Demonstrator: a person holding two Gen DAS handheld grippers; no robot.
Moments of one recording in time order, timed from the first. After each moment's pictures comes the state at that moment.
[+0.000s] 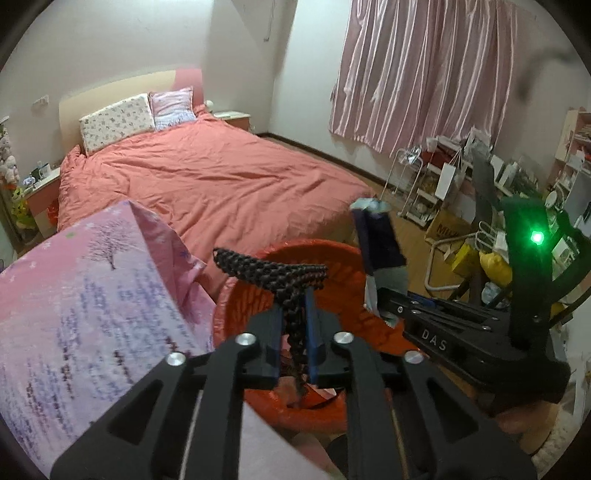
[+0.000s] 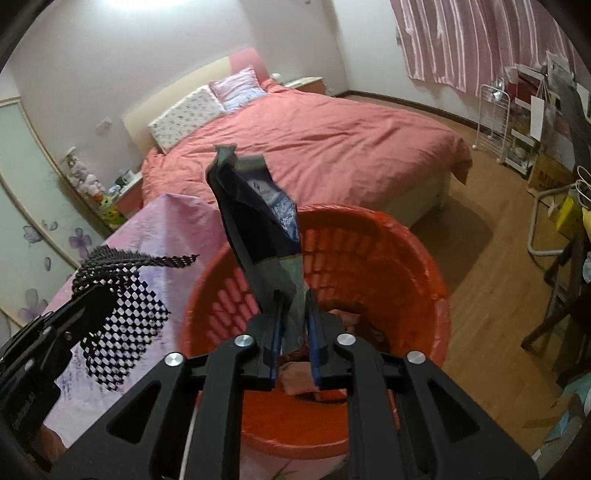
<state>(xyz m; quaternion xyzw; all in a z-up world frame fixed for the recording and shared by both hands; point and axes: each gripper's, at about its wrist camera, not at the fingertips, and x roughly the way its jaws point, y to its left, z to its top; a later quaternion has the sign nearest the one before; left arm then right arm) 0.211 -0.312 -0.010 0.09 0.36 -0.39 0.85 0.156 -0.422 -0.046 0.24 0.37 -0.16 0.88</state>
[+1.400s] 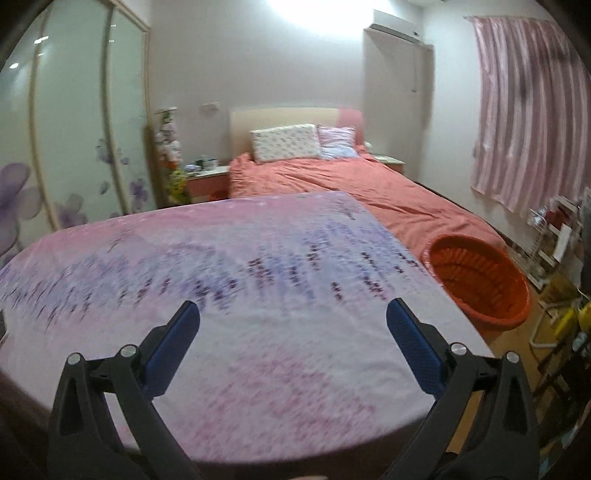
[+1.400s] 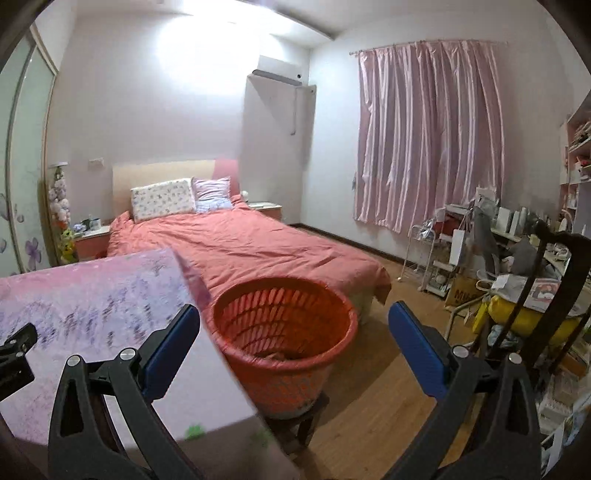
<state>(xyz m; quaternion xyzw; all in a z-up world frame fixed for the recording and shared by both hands) 0.062 -0.036 -0.005 0.04 0.26 -0.08 0.96 -0.007 -0.252 0.012 0.04 0.17 -0.31 0.94</state>
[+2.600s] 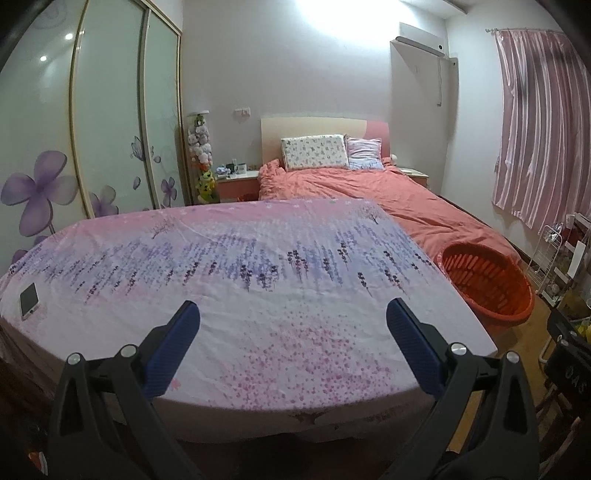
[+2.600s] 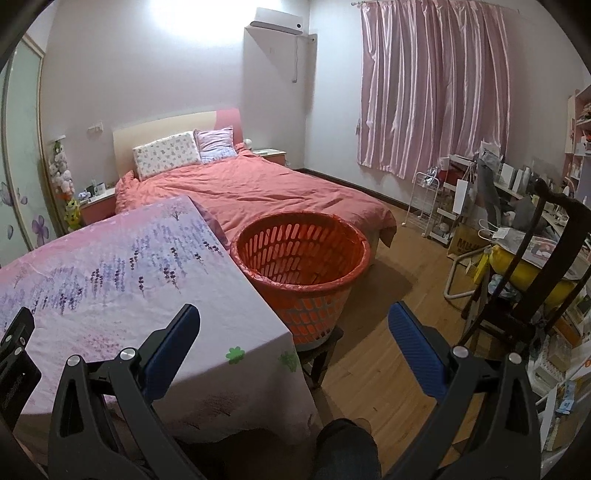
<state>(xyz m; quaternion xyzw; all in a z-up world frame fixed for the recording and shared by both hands) 0.002 -0.011 0.007 0.02 0.25 -0.04 0.97 -0.025 -0.220 0.007 0.09 0.26 -0.30 0.91</state>
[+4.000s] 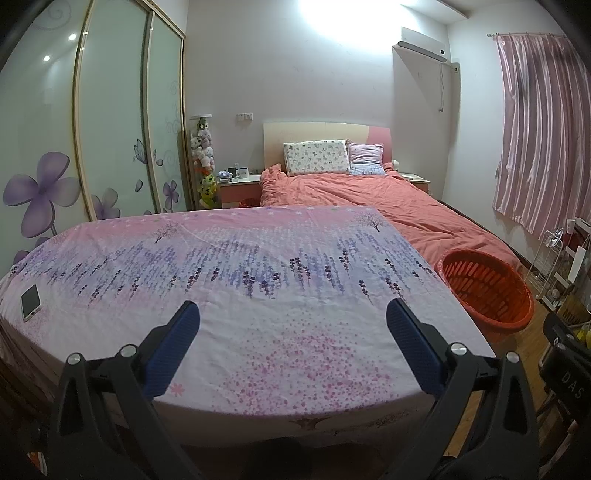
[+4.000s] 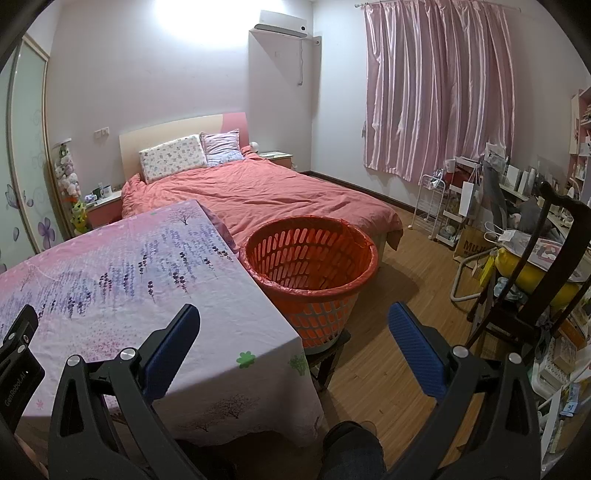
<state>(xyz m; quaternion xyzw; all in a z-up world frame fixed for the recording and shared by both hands) 0.001 -0.010 0.015 0.02 0.24 -0.04 0.97 -0.022 -0.215 0.010 0.09 0.26 -0.29 0.92</state>
